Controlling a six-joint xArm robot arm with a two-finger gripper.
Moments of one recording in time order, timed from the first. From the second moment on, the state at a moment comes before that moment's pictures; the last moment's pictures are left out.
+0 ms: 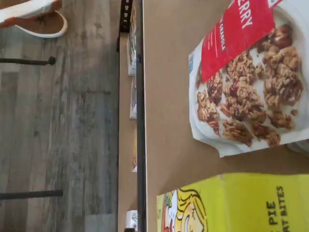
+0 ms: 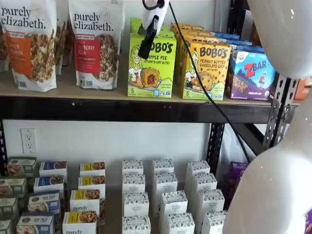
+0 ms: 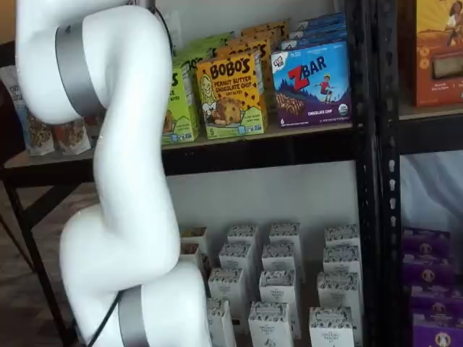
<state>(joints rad) 0.37 -0.14 -1.51 0.23 1.38 -1.18</state>
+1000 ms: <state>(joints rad) 0.36 -0.15 -1.50 0.25 1.36 -1.19</state>
